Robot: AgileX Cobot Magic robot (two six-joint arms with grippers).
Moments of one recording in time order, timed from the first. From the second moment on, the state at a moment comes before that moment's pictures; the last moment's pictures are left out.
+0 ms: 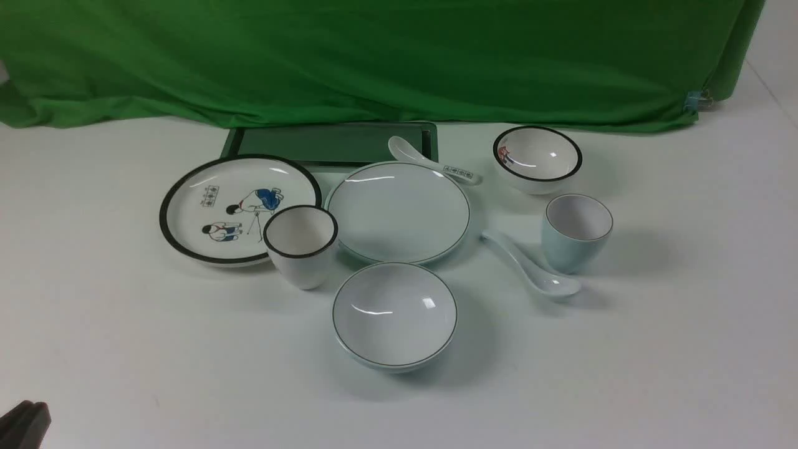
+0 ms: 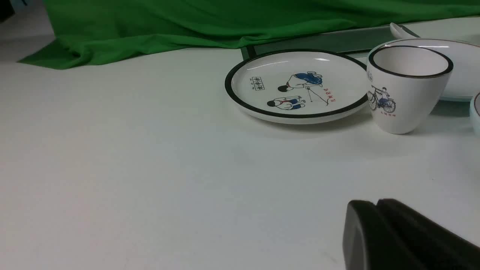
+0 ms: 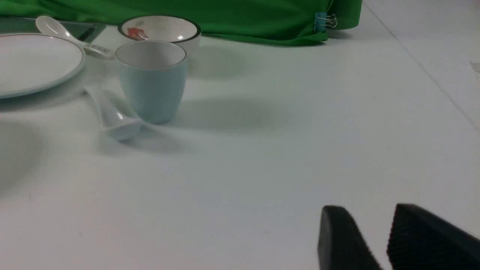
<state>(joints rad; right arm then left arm) 0.02 0.00 0.01 -0.01 0.22 -0.02 -0.02 0.00 0.01 -0.05 0.25 0.14</state>
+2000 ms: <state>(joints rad) 0.02 0.18 -0.24 -0.06 -0.33 0.24 -0.02 0.16 -0.31 -0.01 -0.43 -0.26</state>
